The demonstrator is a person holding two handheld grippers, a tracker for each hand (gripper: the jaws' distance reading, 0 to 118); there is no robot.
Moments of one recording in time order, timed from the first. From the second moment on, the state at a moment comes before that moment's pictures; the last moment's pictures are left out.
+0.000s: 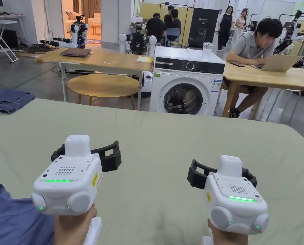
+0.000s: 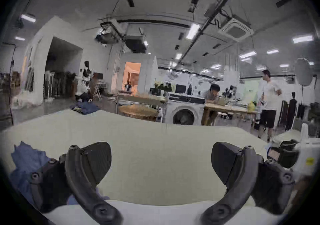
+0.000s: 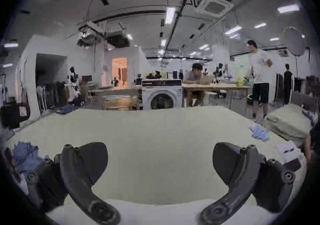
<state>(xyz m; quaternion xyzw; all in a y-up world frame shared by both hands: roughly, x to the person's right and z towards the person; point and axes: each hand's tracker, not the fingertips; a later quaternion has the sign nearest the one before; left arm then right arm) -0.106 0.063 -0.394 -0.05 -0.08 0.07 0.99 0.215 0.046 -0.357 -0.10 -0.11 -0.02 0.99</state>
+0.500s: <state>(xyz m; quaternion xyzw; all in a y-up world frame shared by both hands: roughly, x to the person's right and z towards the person) -0.106 0.063 -0.386 -0.06 -0.06 -0.02 1.00 0.202 0.050 -0.351 -0.09 -0.10 0.00 0.99</state>
